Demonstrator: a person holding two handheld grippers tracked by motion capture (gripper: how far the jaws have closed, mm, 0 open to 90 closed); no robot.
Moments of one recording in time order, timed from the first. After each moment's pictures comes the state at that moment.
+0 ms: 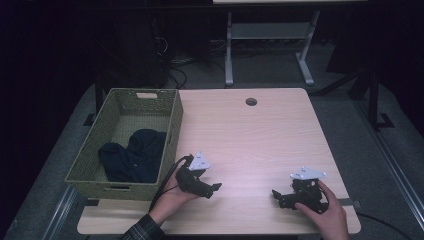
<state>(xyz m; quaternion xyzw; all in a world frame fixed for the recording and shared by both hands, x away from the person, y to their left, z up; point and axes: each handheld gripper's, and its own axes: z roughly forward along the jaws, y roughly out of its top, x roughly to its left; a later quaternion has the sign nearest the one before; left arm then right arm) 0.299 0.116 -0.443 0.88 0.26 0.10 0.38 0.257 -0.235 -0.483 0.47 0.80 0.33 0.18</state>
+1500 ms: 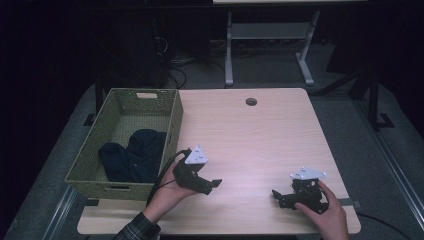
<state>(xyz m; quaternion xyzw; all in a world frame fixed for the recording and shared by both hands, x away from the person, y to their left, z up) 0.297 0.118 -0.410 0.88 0.25 0.09 0.39 0.257 -0.235 -0.483 0.47 0.80 0.33 0.18</state>
